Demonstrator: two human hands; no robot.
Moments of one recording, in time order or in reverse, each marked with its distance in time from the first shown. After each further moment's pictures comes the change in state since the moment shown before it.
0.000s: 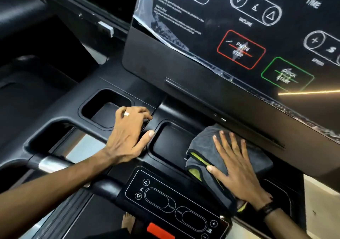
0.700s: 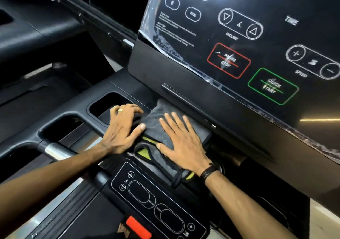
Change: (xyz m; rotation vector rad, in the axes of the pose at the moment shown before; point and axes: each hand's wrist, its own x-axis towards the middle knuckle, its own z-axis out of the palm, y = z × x) left_hand 0.001 0.005 -0.001 0.087 0.055 -0.142; right_hand 0.108 -0.080 -0.005 -0.043 0.141 -0.341
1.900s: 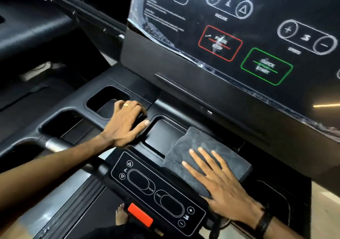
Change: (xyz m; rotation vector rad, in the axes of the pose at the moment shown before) left_hand 0.002 -0.004 0.006 0.119 -0.192 0.118; right_hand -0.159 0.019 -0.017 0.059 -0.138 -0.158
